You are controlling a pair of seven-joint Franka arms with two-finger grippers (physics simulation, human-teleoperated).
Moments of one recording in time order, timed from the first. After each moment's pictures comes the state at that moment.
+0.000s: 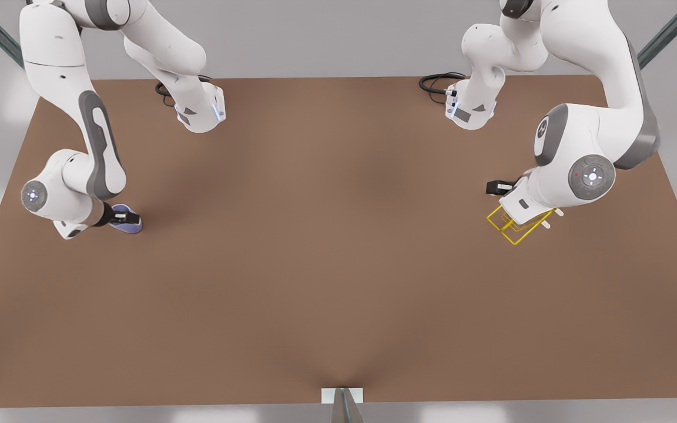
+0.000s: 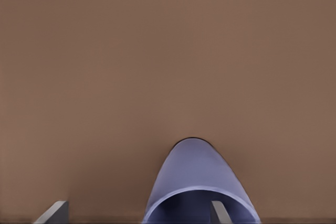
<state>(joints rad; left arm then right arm) -0.34 0.23 0.16 -1.47 -0.01 1.33 -0.02 -0.35 0.23 0.06 -2.22 0.02 2.23 -0.23</state>
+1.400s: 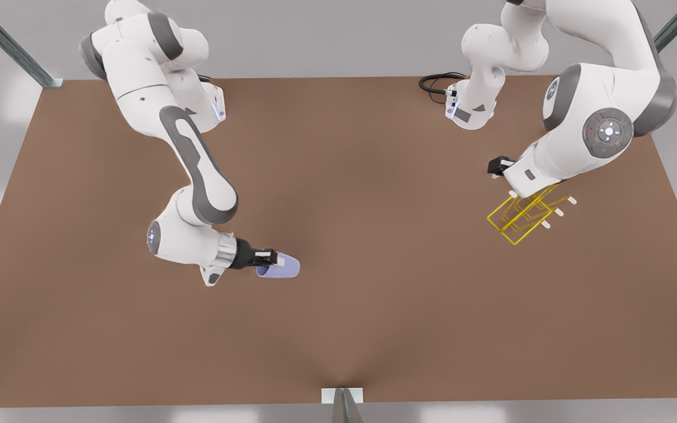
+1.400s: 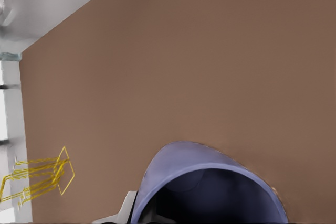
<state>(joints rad) -0.33 0.14 0.12 -1.45 -0.02 1.29 -0.01 0.23 0.57 0.19 -1.57 0.86 2.24 -0.06</state>
